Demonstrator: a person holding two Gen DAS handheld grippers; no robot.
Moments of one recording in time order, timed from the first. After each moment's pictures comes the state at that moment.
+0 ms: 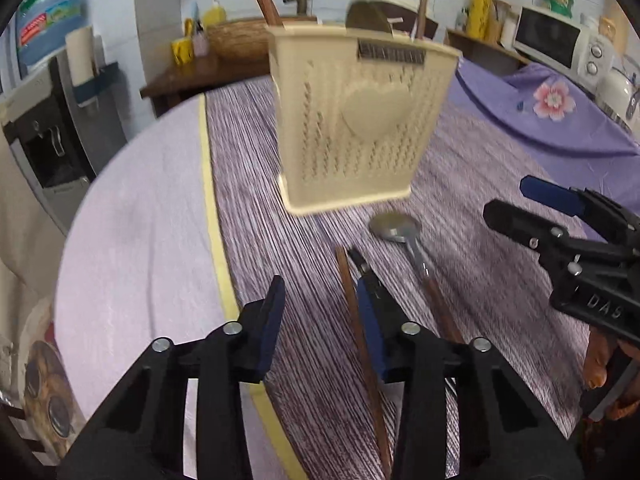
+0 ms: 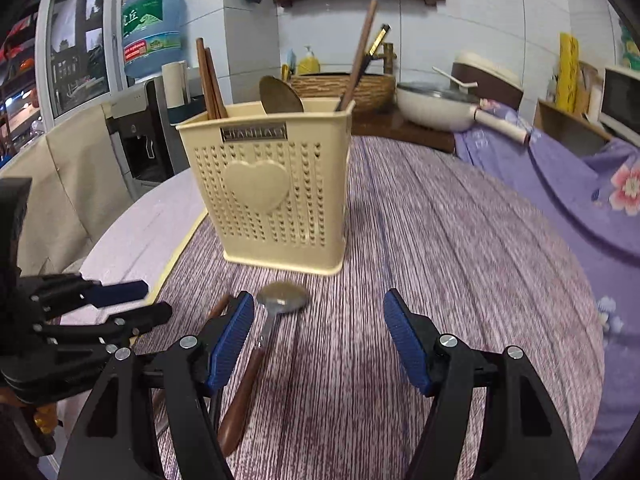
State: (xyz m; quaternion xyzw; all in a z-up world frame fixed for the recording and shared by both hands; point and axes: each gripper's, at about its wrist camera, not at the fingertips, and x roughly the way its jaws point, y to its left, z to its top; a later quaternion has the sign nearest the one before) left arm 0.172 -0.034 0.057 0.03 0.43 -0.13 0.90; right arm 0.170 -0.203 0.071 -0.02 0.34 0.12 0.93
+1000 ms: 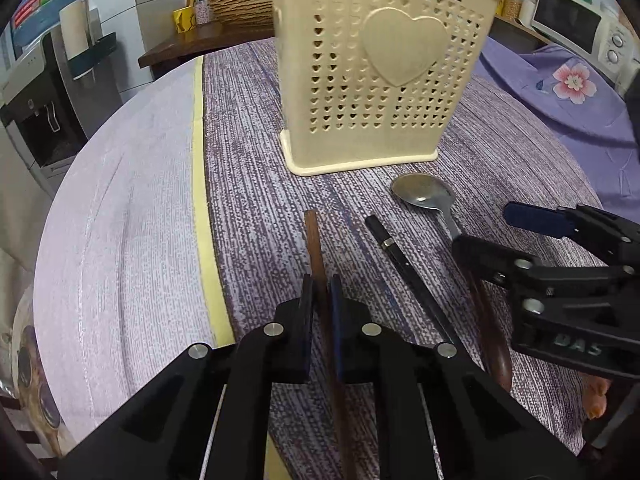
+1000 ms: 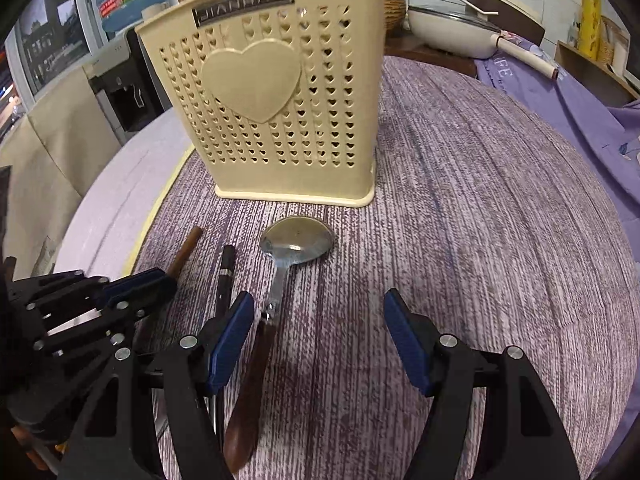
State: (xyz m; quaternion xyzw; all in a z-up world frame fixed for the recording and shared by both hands) left arm 0.197 -0.033 0.024 0.03 0.47 -0.10 0.88; right arm 0.212 -0.174 0.020 -0.02 0.47 0.12 0.88
